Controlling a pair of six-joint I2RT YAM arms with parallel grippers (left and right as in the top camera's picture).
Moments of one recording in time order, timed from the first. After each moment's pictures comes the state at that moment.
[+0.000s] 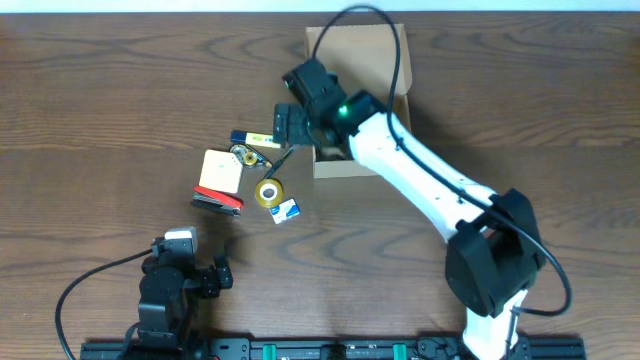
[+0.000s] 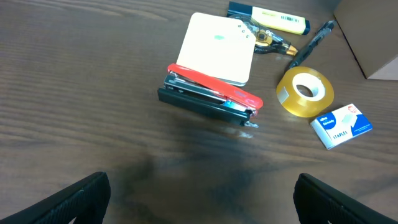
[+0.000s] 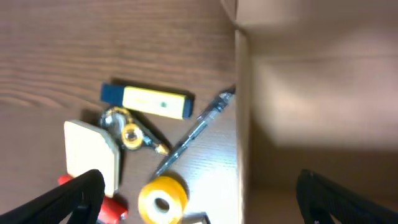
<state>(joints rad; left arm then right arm) -0.13 0.01 0.17 -0.76 -0.06 -0.17 0.67 1.99 1.75 -0.82 0.03 0.68</state>
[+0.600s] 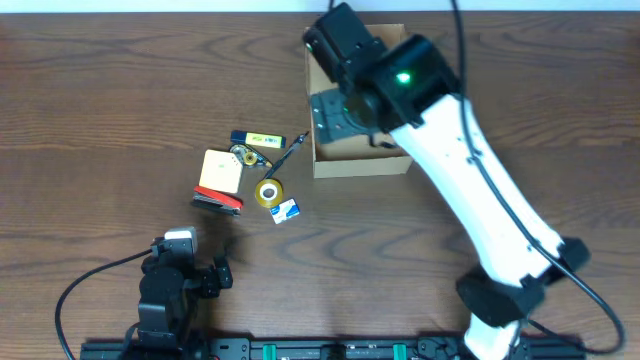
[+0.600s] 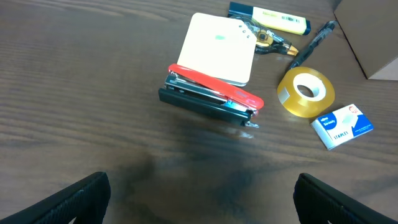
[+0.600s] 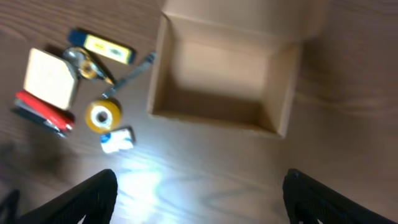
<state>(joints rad) -0.13 0.01 0.17 -0.76 -0.07 -0.17 0.67 1.92 2.31 -1.61 0.22 0.43</state>
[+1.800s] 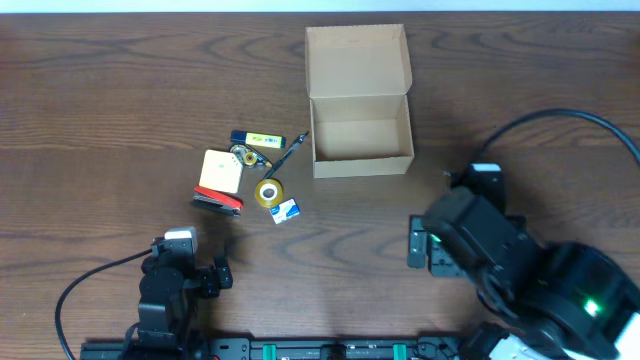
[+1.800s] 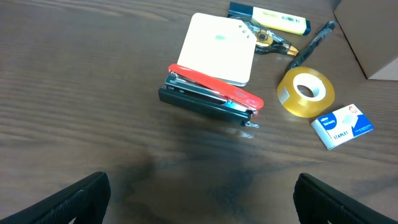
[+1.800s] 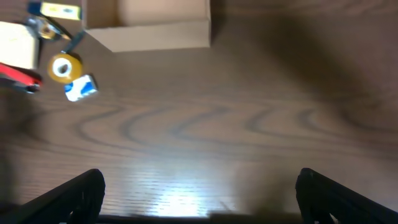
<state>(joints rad) -0.13 0.01 0.17 -0.76 -0.07 -0.17 0.83 1.03 1.42 -1.50 0.36 0.77</state>
